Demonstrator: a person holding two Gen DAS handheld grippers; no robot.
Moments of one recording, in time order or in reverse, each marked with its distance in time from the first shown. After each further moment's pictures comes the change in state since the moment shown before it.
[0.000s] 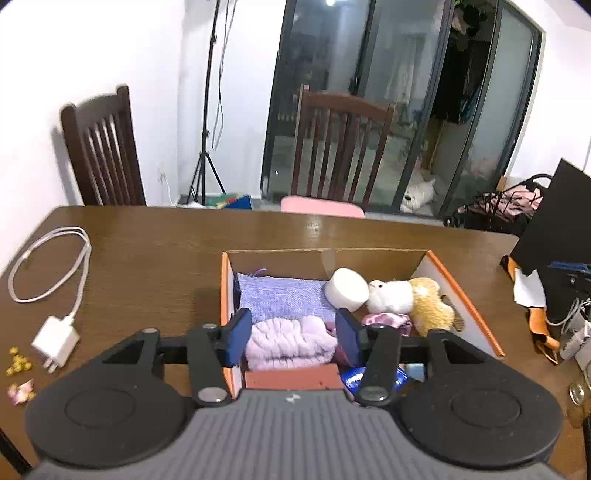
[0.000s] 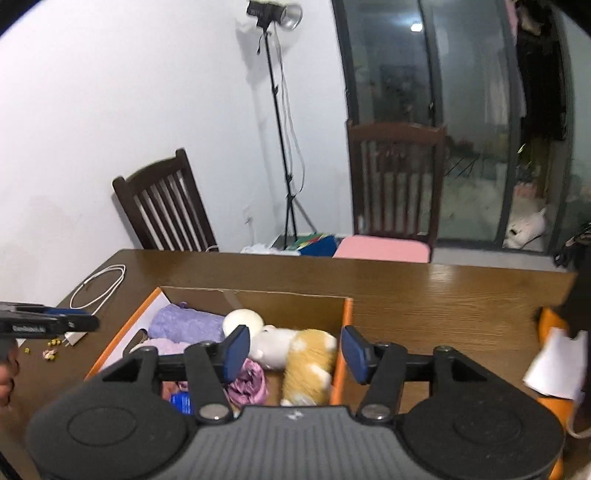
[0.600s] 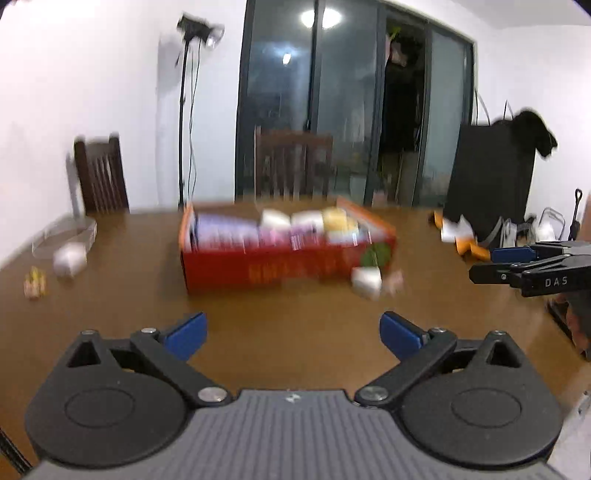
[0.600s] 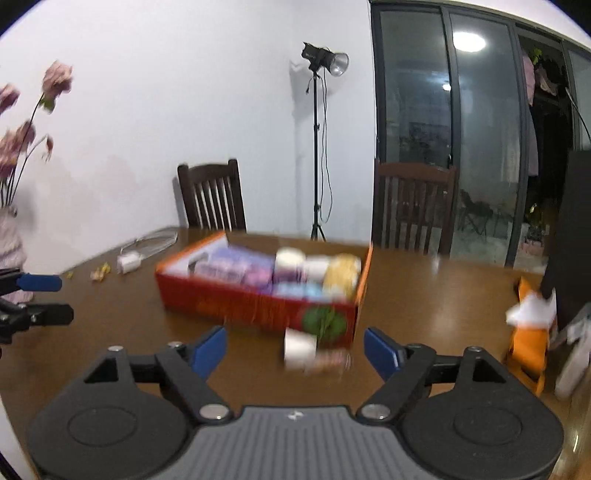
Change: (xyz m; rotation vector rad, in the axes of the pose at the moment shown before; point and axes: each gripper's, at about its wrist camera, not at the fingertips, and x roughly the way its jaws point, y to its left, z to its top) left arm -0.127 -0.077 -0.241 0.118 -0.191 -0.045; right arm -0.111 0.043 -0.209 -0.147 -0.125 0.018
